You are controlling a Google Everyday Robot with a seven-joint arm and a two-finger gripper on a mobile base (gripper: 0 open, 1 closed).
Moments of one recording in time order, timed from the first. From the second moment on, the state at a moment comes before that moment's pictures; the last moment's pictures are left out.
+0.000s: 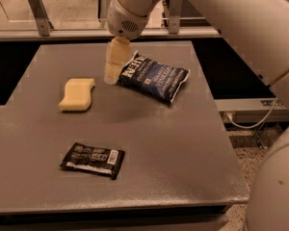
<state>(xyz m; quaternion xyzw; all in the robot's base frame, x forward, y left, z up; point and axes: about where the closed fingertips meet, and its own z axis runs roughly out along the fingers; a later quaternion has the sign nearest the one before) 0.606 0.070 0.943 -0.72 0.64 0.10 0.24</state>
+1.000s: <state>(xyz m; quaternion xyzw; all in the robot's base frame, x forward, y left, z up) 0.602 0.149 0.872 -0.66 0.69 0.13 0.26</state>
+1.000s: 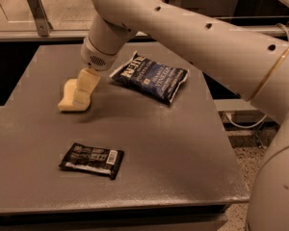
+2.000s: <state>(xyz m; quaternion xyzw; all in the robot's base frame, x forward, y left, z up) 0.605 0.175 0.832 -0.68 0.66 0.18 0.26</state>
